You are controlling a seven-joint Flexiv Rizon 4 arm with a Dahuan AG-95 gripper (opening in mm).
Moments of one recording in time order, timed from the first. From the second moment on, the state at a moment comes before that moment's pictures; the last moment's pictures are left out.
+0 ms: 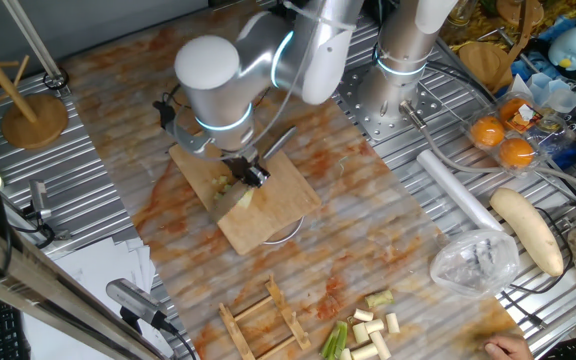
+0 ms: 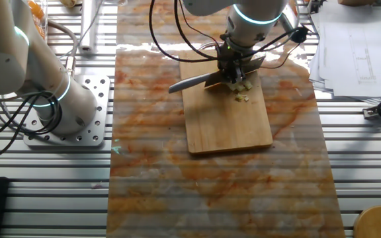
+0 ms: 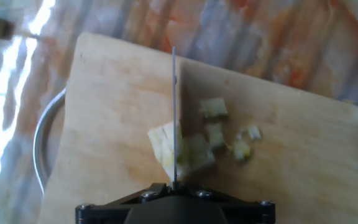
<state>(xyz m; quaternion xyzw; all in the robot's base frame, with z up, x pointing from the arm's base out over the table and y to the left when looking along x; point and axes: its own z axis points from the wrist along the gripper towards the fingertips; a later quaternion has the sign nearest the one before) 0.464 0.101 0.039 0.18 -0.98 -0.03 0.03</state>
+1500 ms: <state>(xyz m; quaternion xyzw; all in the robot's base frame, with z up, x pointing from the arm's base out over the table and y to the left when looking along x) 0.439 0.072 0.059 0.17 -0.98 -0.06 0.08</state>
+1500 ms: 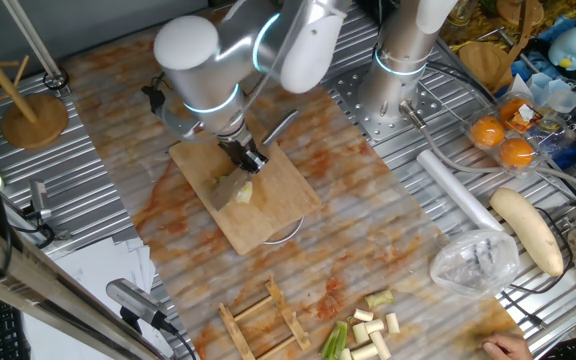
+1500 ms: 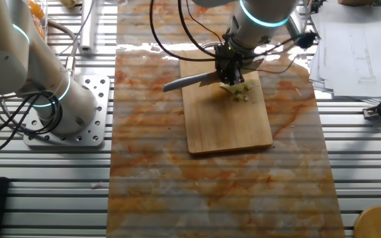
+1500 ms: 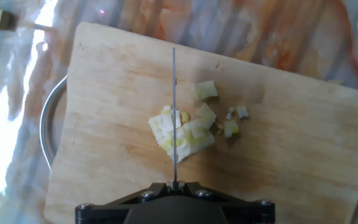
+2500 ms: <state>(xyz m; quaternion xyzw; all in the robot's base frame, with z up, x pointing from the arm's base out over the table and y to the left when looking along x) 0.446 0.100 0.039 0.16 -0.99 -0.04 0.03</state>
